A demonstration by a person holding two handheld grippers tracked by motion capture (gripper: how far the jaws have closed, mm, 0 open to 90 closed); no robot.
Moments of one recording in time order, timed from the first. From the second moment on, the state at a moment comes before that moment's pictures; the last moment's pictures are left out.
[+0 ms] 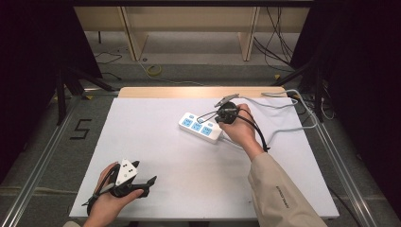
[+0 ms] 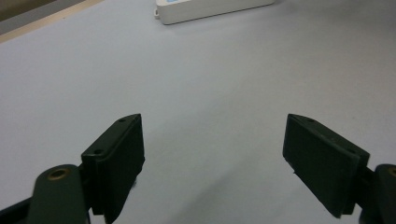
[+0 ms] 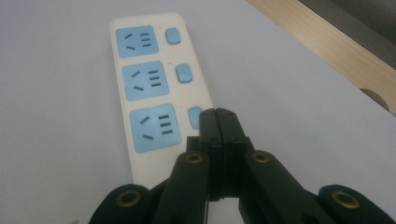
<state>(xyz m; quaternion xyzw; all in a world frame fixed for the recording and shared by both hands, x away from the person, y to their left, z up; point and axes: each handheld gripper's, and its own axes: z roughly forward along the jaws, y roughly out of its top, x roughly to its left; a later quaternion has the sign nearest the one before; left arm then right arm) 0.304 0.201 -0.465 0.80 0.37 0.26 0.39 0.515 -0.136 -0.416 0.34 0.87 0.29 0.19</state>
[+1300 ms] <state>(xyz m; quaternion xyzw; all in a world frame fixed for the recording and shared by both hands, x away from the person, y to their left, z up) 0.305 0.201 -0.465 0.80 0.37 0.25 0.40 0.537 -0.122 -0.428 0.34 0.88 0.27 0.17</state>
